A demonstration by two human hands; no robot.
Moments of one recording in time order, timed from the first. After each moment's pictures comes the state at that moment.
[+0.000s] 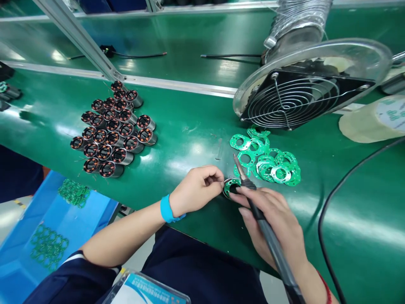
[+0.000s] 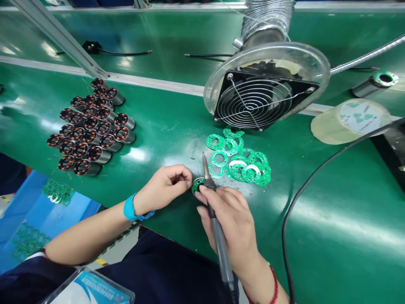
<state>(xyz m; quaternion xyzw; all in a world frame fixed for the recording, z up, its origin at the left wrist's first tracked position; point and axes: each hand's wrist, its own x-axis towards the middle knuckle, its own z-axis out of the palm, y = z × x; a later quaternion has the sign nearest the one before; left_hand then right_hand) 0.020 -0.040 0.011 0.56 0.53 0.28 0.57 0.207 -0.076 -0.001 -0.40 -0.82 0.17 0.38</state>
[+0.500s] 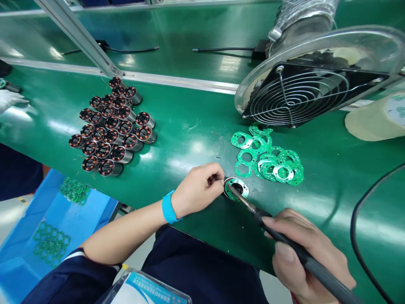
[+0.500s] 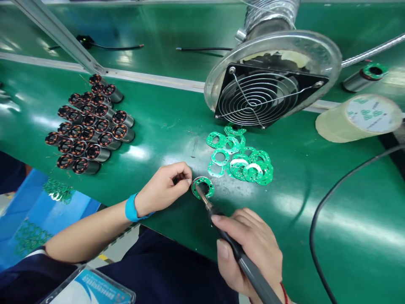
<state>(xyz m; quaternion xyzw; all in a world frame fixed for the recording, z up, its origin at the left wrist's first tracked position) 0.023 -0.040 0.007 0.64 0.54 0.28 0.48 0.226 -0.094 0.007 -0.38 -0.75 0.26 0.47</state>
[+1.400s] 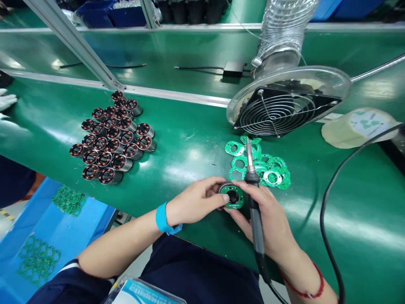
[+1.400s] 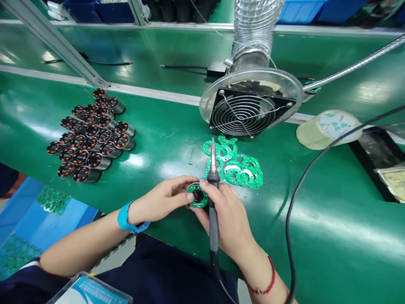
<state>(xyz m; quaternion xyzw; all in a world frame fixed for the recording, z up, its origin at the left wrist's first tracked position) 0.020 -0.046 0.015 0.49 0.46 0.22 0.70 0.209 -0.062 -0.006 -0.44 -0.81 0.18 0.34</state>
